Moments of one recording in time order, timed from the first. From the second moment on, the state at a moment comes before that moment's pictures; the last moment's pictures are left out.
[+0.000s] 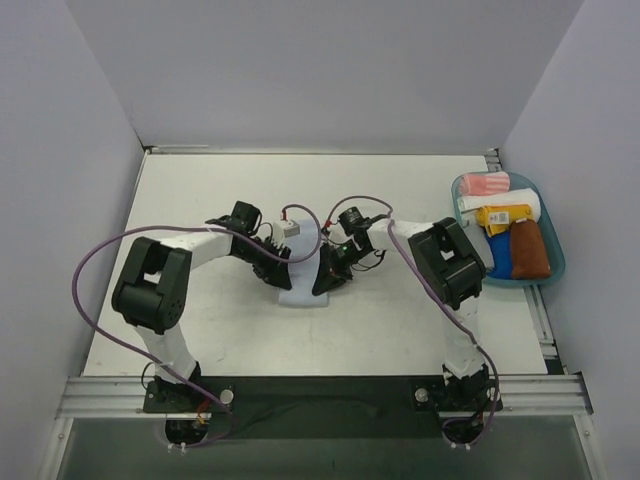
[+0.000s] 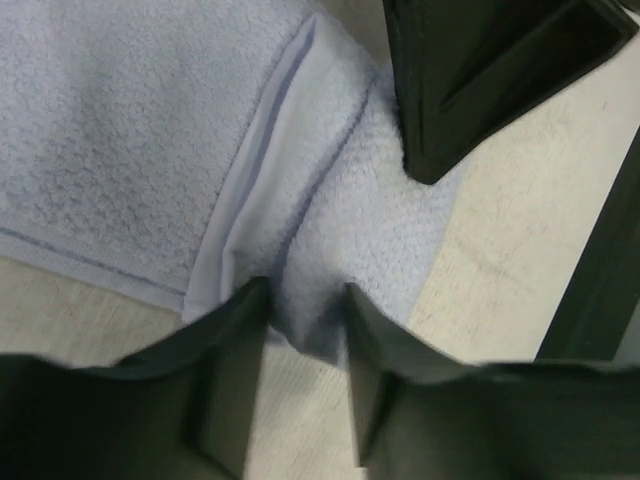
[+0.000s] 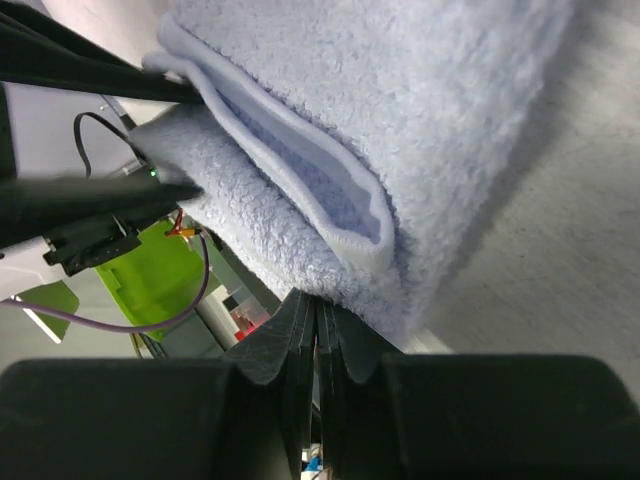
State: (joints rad) left arm -0.35 1.84 1.07 -0.48 0.77 0.33; right arm 0.55 2.10 1.26 -0.45 -0.85 0.49
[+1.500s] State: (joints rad) left arm -0.69 1.78 1.11 -0.67 0.46 0.82; right arm 0.35 1.92 1.34 -0.68 -0.65 0.18
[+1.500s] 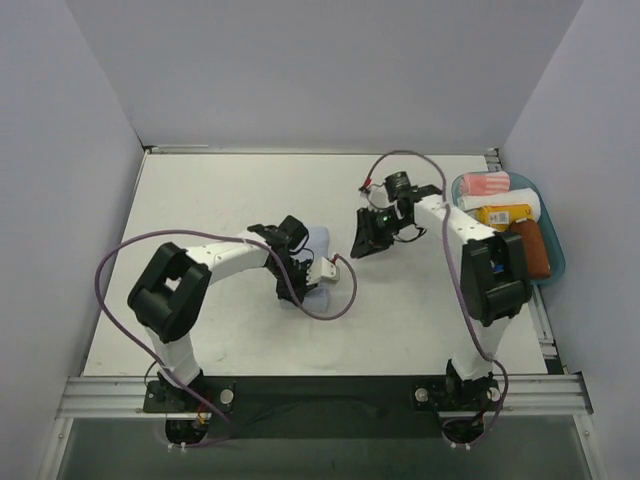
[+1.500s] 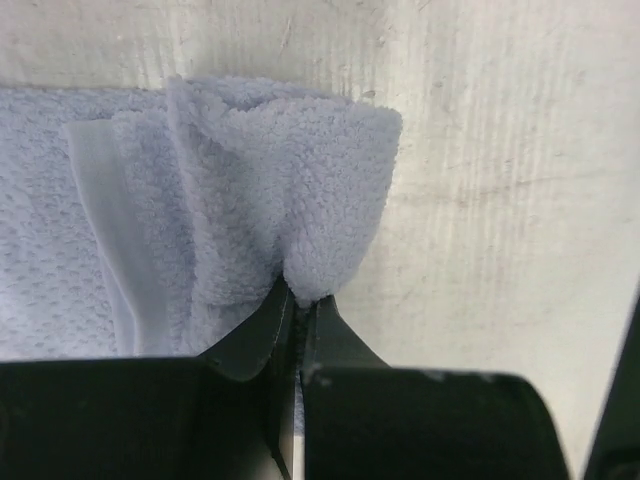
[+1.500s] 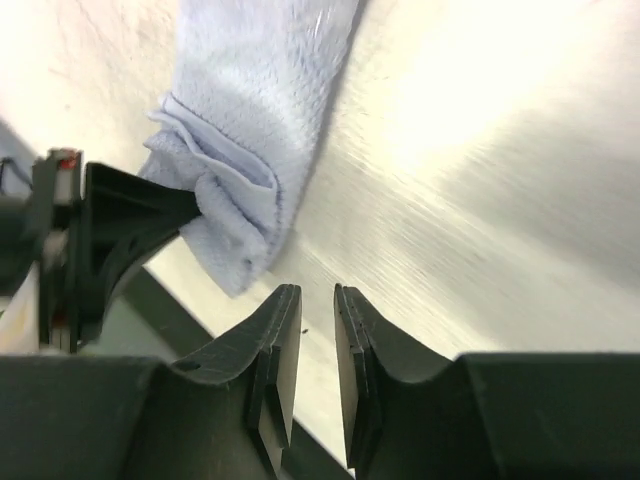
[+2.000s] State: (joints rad) left arm -0.53 2.16 1.46 -1.14 0.85 0.80; right arm 0.26 1.26 1.35 -0.89 -0.34 -0.28
